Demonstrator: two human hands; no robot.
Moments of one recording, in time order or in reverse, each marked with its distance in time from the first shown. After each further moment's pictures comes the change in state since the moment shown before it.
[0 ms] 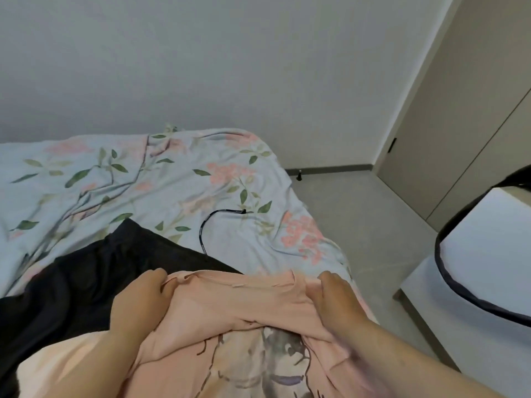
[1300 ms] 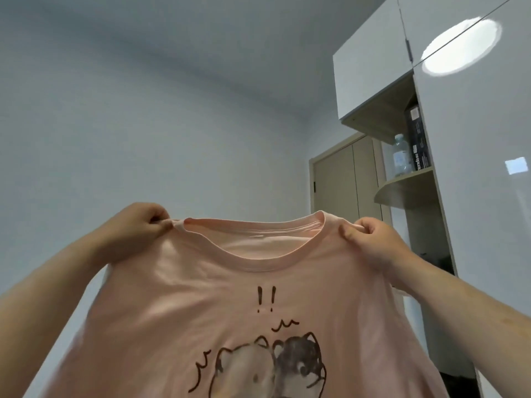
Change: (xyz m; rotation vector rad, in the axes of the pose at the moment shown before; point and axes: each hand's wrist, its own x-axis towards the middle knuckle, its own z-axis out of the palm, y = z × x) left_hand -0.083 0.141 -0.686 -0.534 0.543 0.646; right_hand -0.383 -0.224 -0.541 0.460 1.001 -0.506
